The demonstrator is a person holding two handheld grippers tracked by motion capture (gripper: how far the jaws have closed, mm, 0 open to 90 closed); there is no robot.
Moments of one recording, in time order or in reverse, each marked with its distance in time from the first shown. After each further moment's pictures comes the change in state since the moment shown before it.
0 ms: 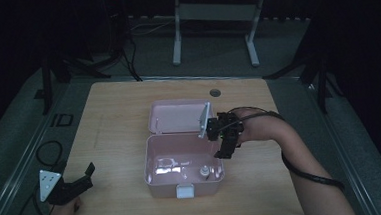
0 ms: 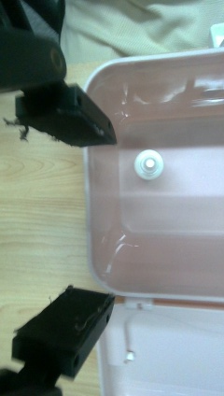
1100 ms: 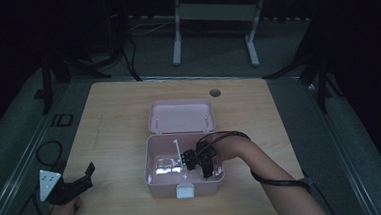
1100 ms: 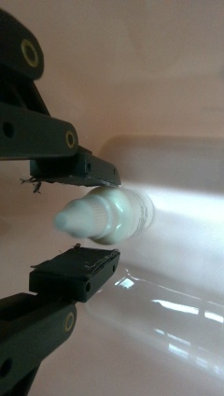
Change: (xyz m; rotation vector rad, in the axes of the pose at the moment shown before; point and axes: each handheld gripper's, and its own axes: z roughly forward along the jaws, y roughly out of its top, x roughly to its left) left arm 0.000 0.000 0.000 0.002 -0.001 -0.002; right arm 0.022 0.045 0.113 0.259 0.166 -0.161
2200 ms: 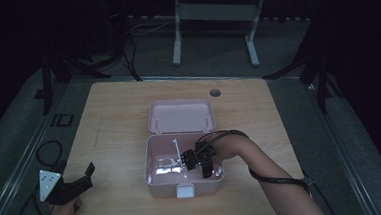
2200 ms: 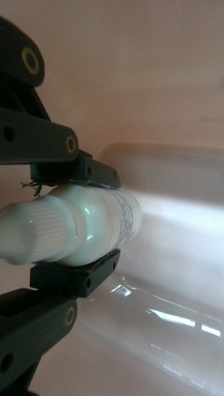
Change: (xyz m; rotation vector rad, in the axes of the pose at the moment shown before) left arm 0.000 0.000 0.000 -0.003 -0.002 0.001; right arm -0.003 0.002 0.004 0.003 0.042 -0.033
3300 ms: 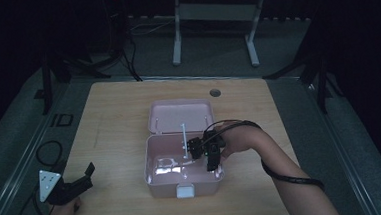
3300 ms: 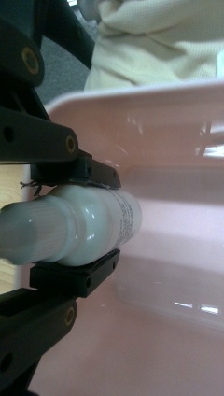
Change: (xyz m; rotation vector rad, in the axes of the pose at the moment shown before) left arm 0.000 0.000 0.000 -0.005 0.003 0.000; right arm 0.015 -0.023 -0.061 -0.070 -0.022 0.106
